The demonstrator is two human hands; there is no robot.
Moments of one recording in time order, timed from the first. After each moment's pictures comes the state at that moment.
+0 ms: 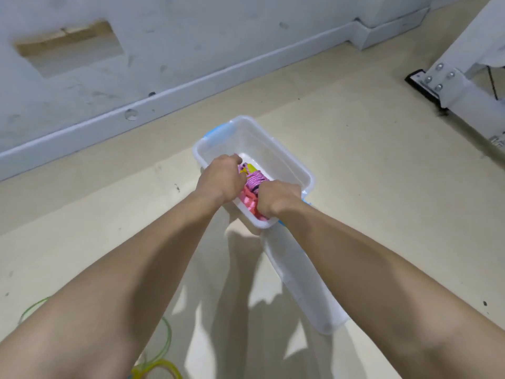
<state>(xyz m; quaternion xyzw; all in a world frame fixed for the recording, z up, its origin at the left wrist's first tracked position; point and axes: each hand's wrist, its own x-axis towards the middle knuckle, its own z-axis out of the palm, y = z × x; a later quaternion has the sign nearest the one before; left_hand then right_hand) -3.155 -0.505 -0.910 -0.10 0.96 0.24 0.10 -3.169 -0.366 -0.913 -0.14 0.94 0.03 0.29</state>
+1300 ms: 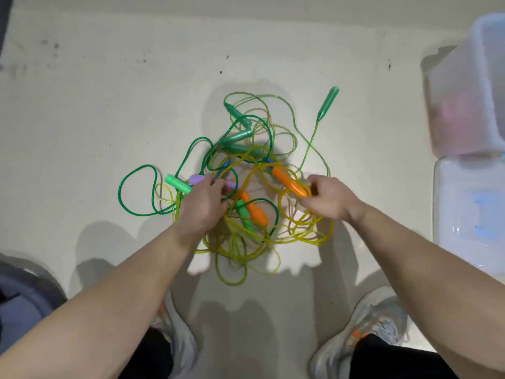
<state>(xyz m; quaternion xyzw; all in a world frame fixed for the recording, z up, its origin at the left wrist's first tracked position) -2.597 -0.661 -0.988 -0.40 0.87 0.24 0.14 -2.836 -0.495 -0.970 -0.32 0.82 -0.10 0.47</state>
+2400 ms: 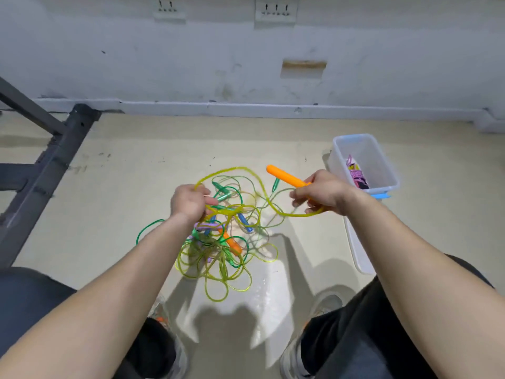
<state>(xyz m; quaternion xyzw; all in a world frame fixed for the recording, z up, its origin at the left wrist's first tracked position) -2.610 -0.601 -0.724 -0.56 0.60 0.55 -0.16 -2.825 -0.411 -0.662 -0.19 0.80 -0.35 0.45</state>
